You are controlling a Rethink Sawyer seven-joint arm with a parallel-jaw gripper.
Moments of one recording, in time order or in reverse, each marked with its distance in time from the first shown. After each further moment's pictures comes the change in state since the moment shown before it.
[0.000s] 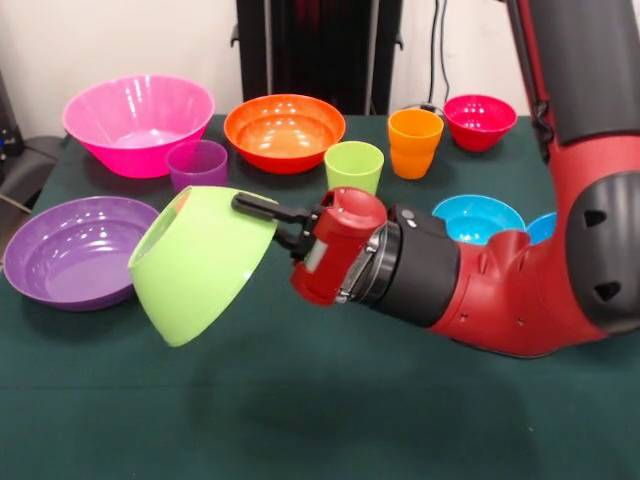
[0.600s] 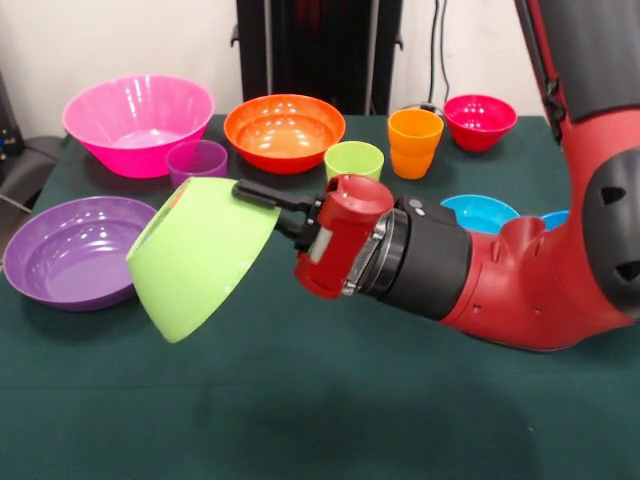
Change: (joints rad) arm 0.003 -0.049 0.001 -0.003 0.025 0.001 0.002
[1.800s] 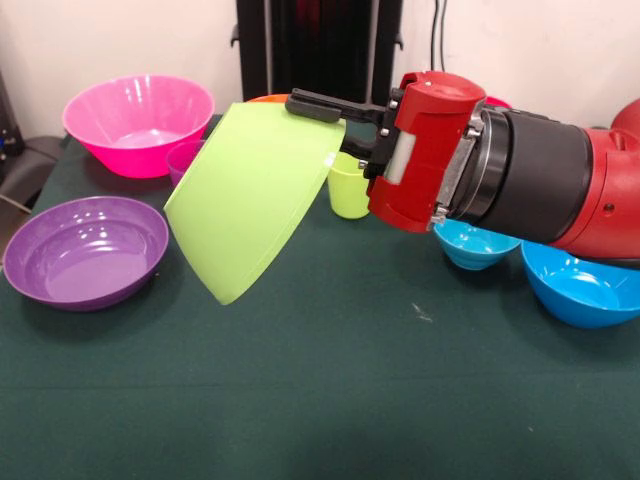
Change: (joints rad) arm 0.106 -0.174 0.053 0.097 0.023 -0.103 0.000
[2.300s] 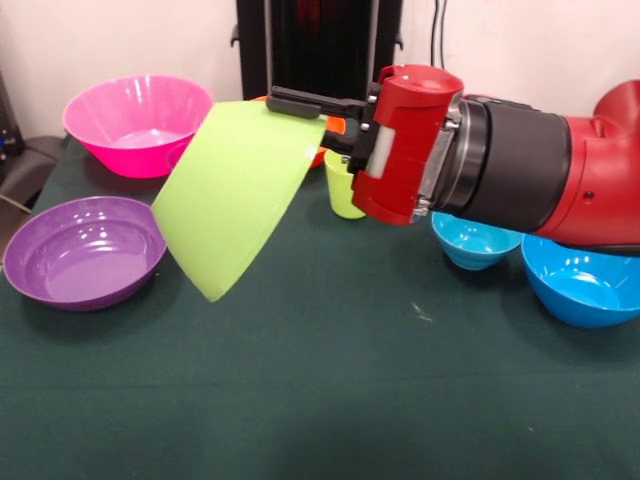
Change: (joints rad) arm 0.023 -0.024 0.042 0.080 0.000 -0.066 0.000
